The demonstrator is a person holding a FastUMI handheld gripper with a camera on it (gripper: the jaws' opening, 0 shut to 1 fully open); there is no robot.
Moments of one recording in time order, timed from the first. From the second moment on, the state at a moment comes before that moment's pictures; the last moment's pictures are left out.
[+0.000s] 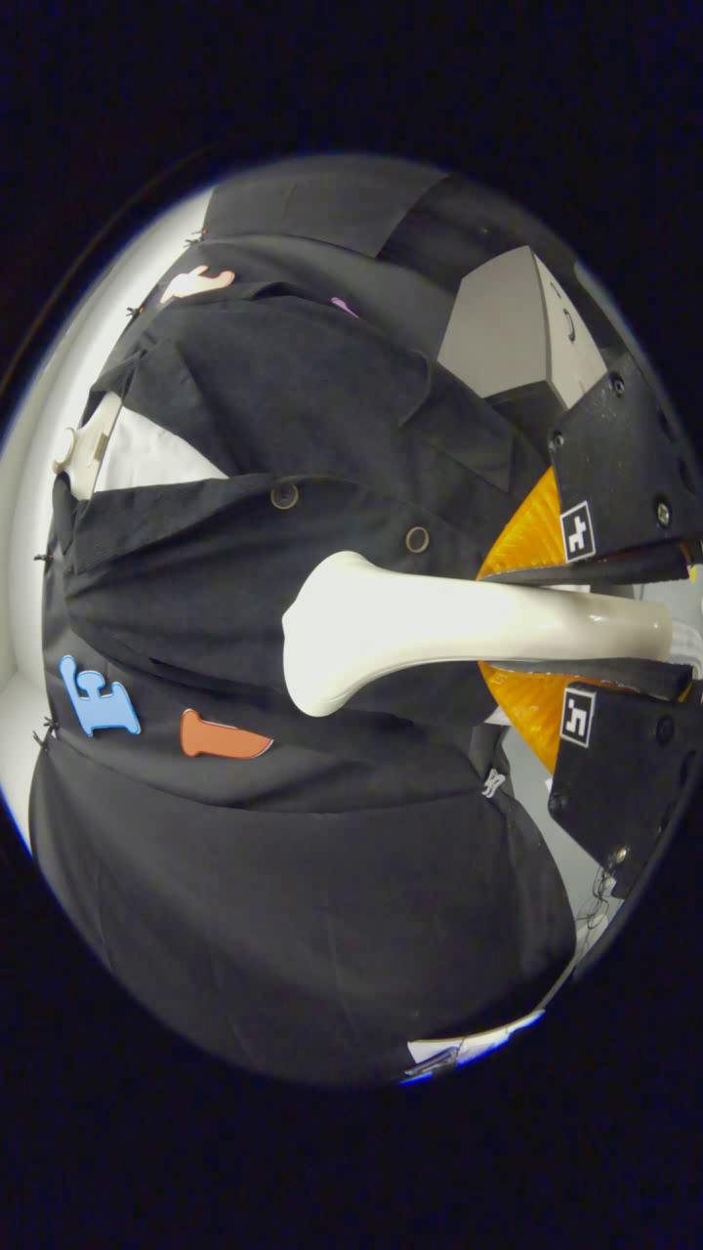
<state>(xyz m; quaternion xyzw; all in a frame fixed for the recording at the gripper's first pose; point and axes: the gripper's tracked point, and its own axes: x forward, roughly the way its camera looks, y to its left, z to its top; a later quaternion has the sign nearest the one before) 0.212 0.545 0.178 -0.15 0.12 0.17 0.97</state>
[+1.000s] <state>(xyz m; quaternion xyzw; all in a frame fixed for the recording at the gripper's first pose) 0.220 0.535 0.024 -0.17 0.25 0.18 0.94</state>
